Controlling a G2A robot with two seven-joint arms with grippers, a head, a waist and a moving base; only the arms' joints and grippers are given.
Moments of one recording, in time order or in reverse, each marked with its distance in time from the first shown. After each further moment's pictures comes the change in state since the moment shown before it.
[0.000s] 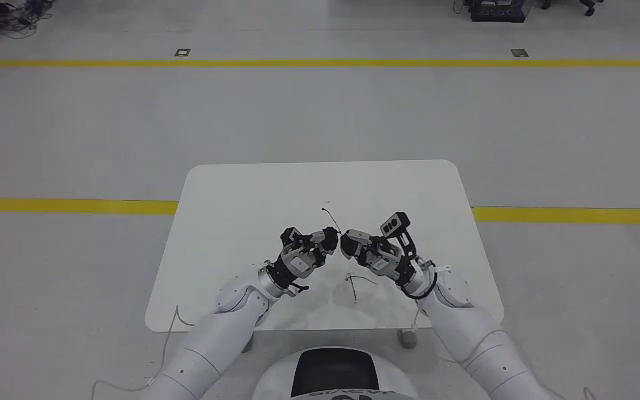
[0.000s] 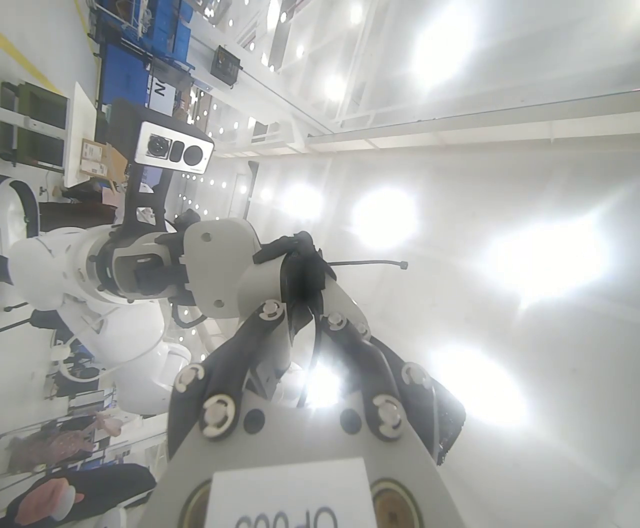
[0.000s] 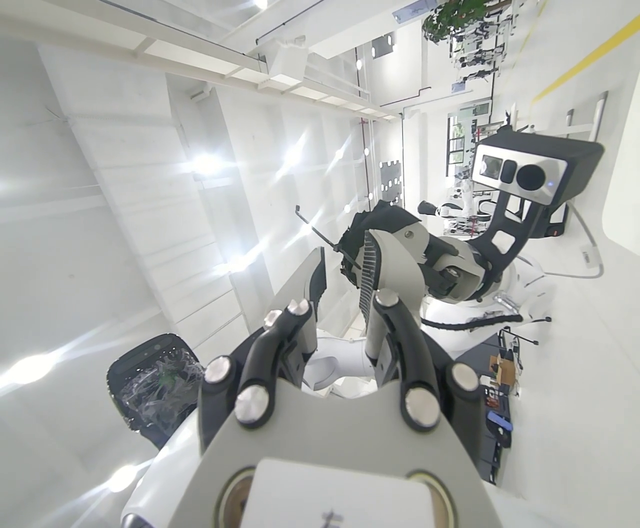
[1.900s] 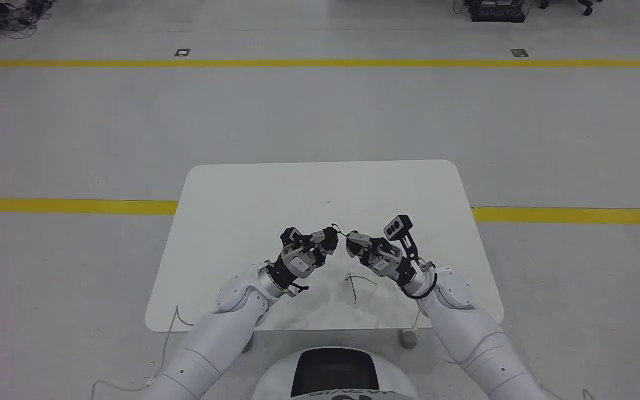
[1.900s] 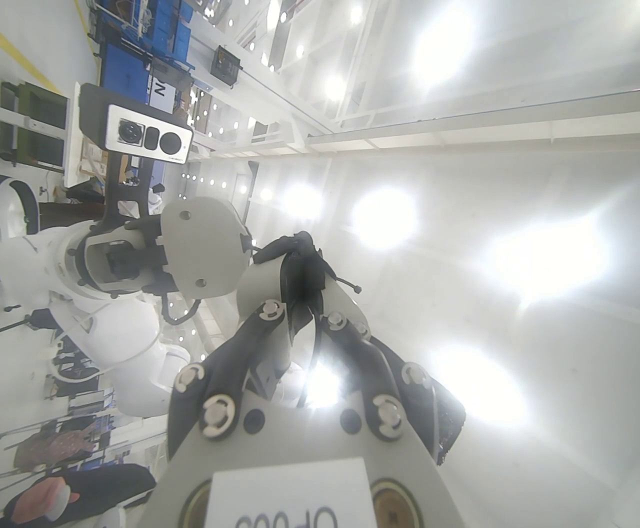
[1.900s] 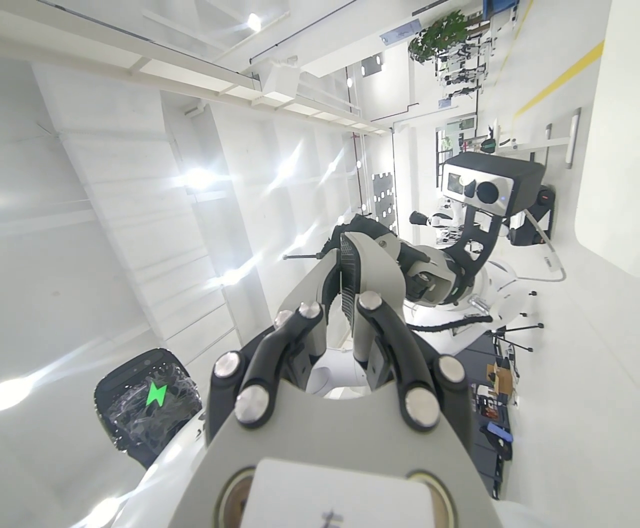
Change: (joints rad) left arm 0.000 0.000 0.000 0.000 0.000 0.000 0.000; right arm -0.009 -0.012 0.027 0.030 -0.040 0.009 -0.022
